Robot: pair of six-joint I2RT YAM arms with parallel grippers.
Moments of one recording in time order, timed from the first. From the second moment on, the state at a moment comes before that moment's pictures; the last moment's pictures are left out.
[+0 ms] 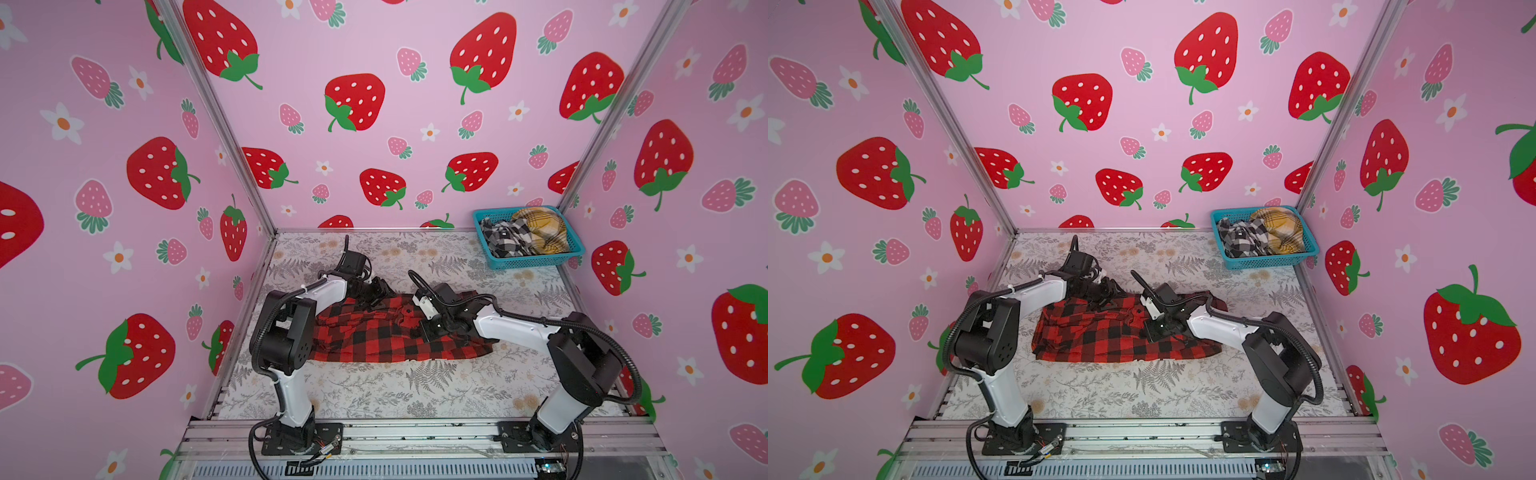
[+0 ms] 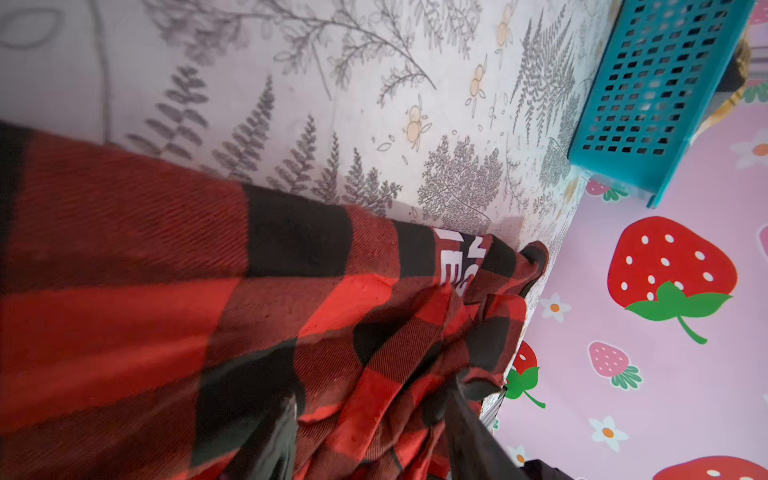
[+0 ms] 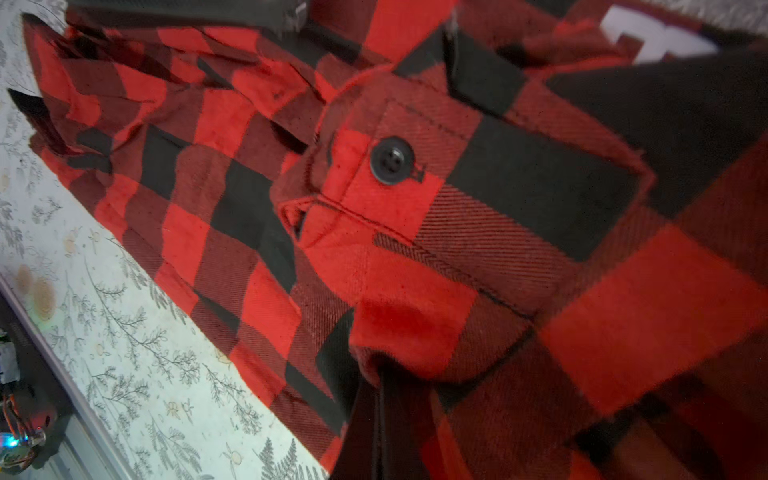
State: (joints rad) left arm -0.30 1.89 1.22 -0.38 0.63 -0.76; right arm 0.86 1.68 0.99 -0.33 -0.22 0.31
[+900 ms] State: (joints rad) left arm -0.41 1.92 1.28 -0.40 0.73 -0.51; right arm 0.85 1.68 0.98 -0.32 -0.21 0.35
